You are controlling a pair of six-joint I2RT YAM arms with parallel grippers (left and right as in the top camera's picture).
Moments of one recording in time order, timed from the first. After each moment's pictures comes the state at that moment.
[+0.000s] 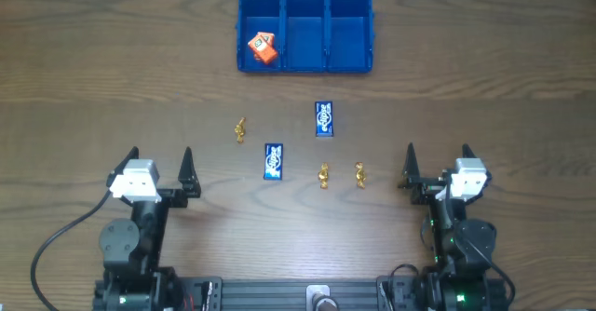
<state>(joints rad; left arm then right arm) -0.02 0.01 0.02 -0.11 0.06 -0.09 0.05 0.01 0.01 -0.07 0.05 0.06</state>
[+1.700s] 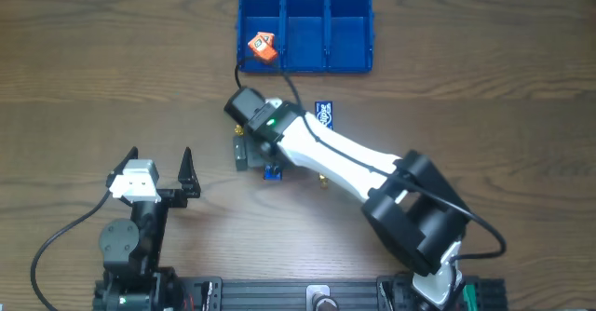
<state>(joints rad) -0.02 0.01 0.02 -0.12 0.06 -0.08 0.86 1.97 1.41 -0.79 -0.01 0.72</state>
